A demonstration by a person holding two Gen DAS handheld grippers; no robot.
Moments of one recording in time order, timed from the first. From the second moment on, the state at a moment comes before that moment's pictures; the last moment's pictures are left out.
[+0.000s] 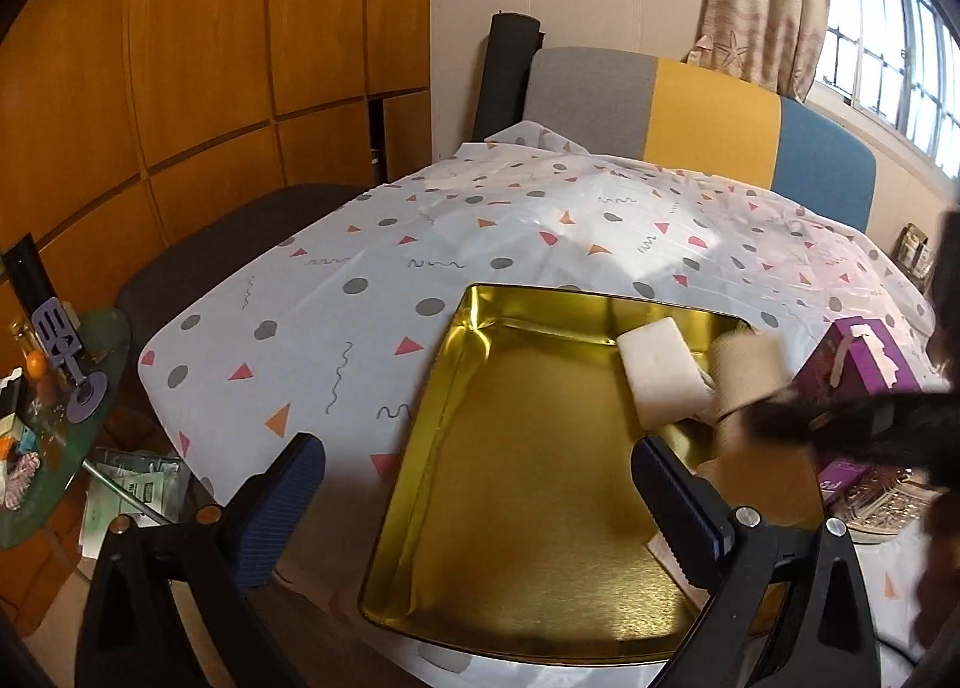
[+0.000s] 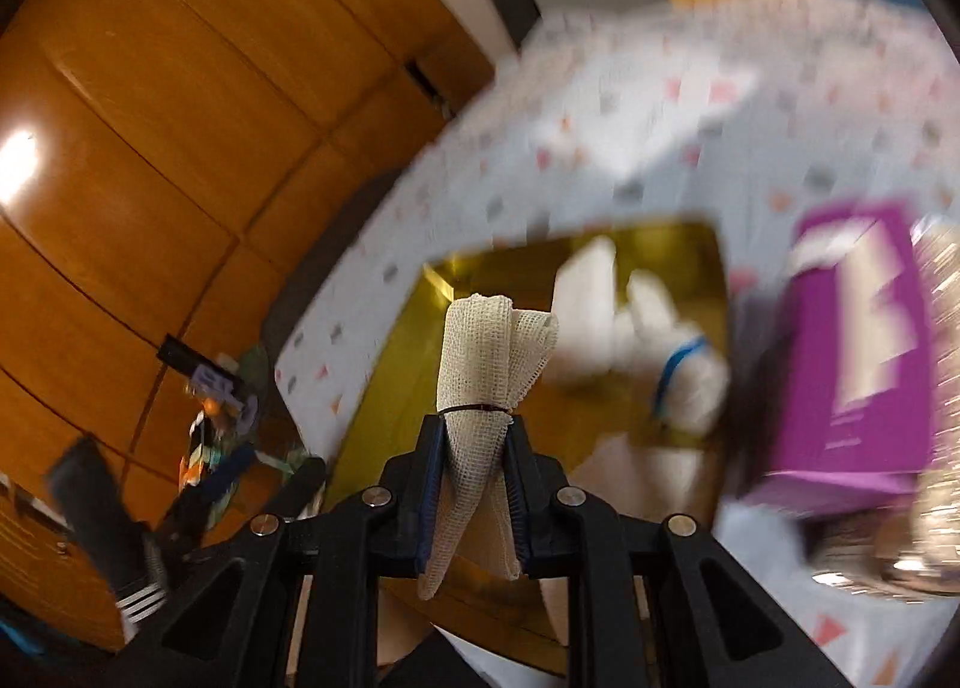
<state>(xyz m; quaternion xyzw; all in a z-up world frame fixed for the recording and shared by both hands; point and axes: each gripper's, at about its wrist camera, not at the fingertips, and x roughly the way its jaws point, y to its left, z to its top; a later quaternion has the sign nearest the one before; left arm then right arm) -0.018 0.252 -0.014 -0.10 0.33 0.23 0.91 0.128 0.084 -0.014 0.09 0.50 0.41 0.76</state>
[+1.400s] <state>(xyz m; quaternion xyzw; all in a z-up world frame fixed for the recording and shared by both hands) -0.018 0.195 0.008 -0.05 0.31 0.15 0.94 0.056 -0.012 0.039 -0.02 0.33 0.27 0.91</state>
